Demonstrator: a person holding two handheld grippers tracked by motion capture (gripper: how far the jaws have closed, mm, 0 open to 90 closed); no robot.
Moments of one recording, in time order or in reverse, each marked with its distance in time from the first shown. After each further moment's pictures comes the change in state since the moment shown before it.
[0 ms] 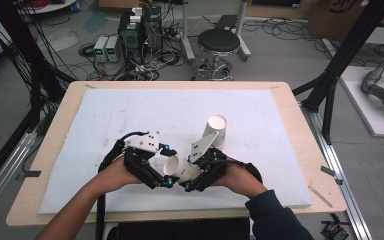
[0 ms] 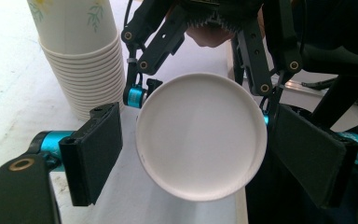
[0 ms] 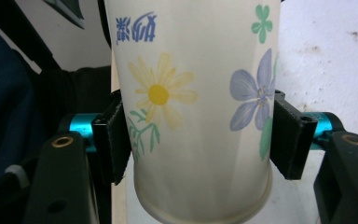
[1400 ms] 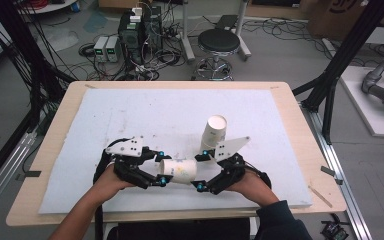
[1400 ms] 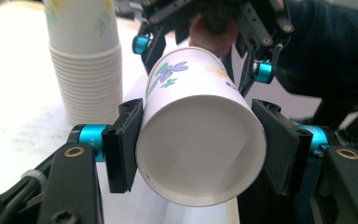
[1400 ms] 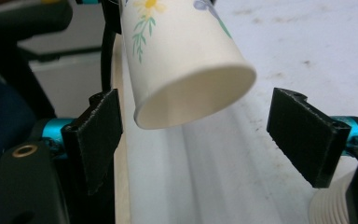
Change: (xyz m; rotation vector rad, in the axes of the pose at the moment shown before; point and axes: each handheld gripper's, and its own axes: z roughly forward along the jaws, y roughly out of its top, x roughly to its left) left arm -0.001 -0.039 -0.014 -0.225 -0.012 -0.050; right arm 0.007 -0.042 -0.026 -0.290 -0.051 0.082
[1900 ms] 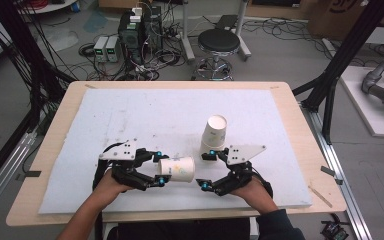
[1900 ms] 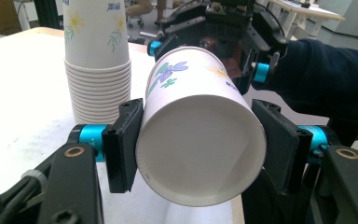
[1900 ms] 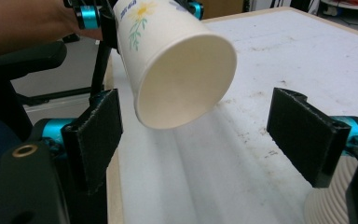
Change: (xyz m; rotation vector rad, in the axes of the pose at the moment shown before) left arm -0.002 -0.014 -0.003 -0.088 0.025 0.007; right arm 0.005 -0.025 -0.009 -0.180 -0.062 0.049
